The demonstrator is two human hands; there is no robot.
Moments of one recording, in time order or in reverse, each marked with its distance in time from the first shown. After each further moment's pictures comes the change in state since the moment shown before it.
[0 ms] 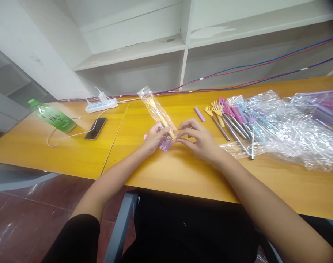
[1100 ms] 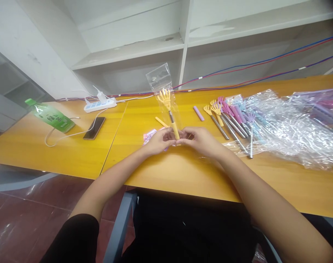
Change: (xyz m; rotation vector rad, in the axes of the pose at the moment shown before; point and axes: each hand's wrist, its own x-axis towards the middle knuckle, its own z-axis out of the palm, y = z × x) left_hand 0.001 -0.008 -0.007 0.386 -0.405 0.107; right_hand 0.004 0.004 -0.007 0.119 -0.197 0.466
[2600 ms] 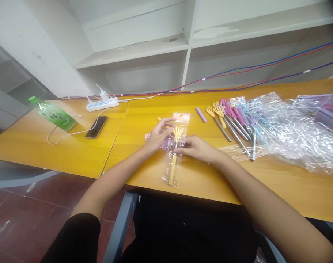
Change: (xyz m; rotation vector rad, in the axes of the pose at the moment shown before) left_hand -0.002 0.012 -0.001 -0.055 0.276 0.096; right_hand -0.005 -0.008 0.015 0.144 -0.270 -0.012
